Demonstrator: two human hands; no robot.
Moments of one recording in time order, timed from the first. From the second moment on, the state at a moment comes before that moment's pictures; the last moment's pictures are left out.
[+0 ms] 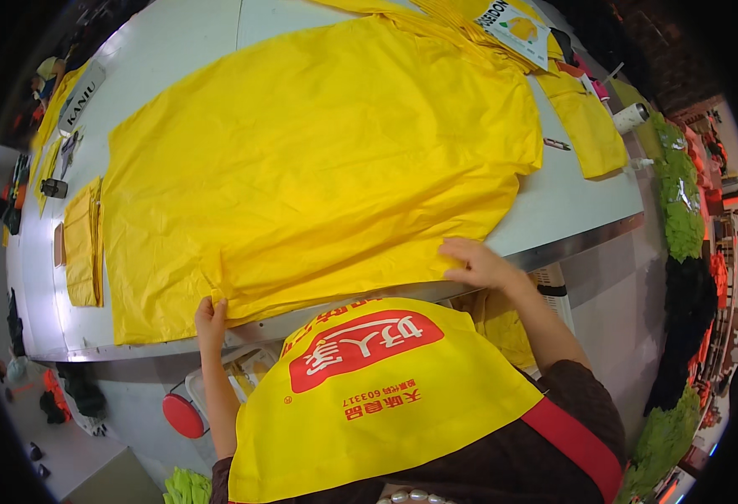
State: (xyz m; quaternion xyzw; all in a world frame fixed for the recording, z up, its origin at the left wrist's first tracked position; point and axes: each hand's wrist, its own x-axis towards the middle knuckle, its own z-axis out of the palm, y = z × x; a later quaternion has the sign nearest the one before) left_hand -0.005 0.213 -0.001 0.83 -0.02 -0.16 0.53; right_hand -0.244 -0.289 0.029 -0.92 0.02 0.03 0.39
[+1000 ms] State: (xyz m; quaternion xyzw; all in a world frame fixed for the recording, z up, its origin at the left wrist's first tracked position) left_hand 0.048 0.214 0.042 0.81 0.02 -0.28 0.51; right_hand -0.163 -0.227 0.041 -0.94 -0.13 -0.06 0.32
